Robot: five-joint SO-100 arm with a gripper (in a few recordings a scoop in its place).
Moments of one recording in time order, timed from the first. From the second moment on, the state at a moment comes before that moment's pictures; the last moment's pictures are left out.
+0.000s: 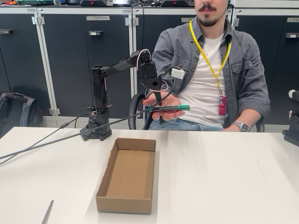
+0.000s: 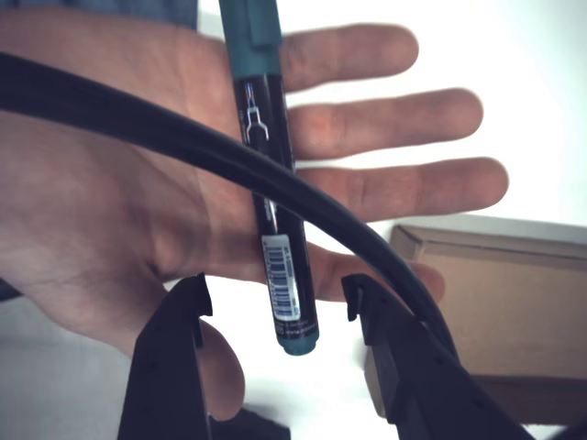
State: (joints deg) arm -89.0 96.3 65.3 97.3 -102.7
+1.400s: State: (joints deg) arm -87.7 122.5 87.7 50.6 -112.7
